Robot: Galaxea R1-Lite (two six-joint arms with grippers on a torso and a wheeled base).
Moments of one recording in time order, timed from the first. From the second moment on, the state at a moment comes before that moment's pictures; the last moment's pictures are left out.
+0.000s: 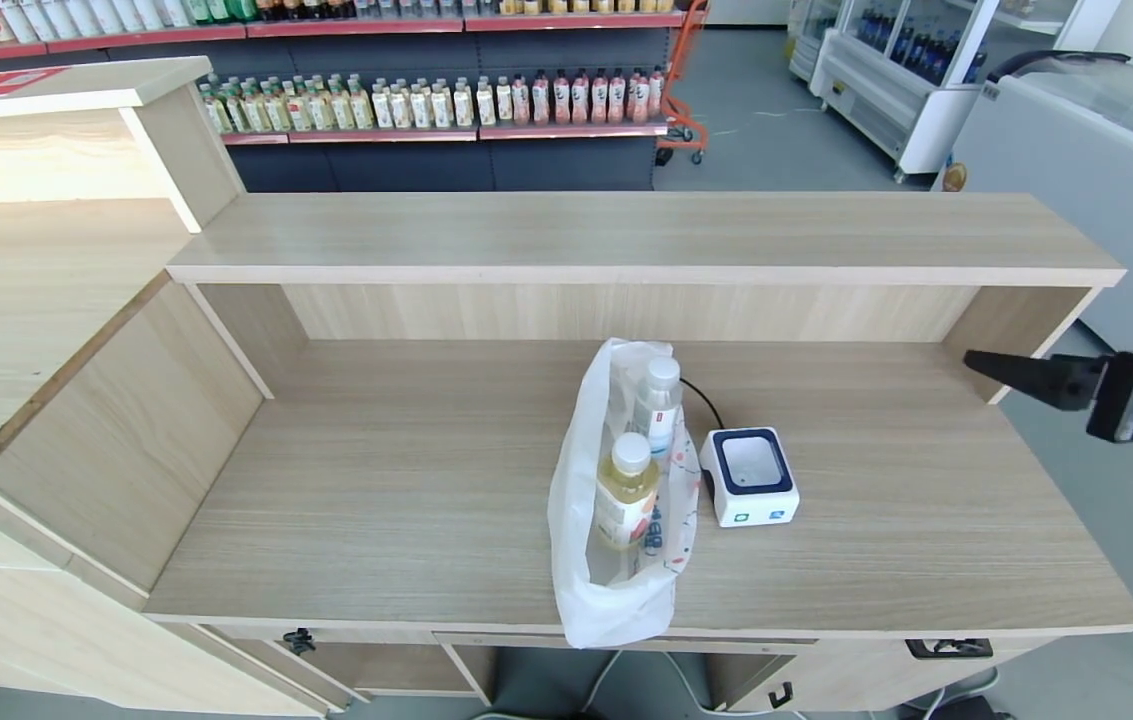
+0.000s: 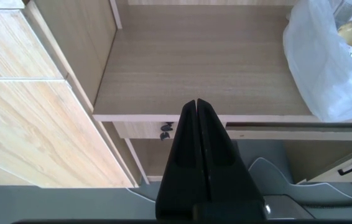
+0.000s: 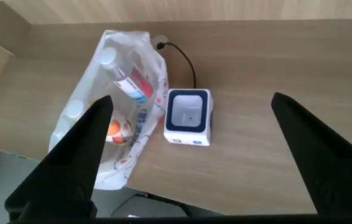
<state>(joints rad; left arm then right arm) 0.00 0.00 0.00 0.00 -0.03 0.01 -0.06 1.26 -0.67 -0.41 0.34 0.05</state>
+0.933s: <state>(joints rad) 0.00 0.00 0.00 0.00 -0.03 0.01 0.00 0.06 0.00 -0.01 0.02 -0.05</state>
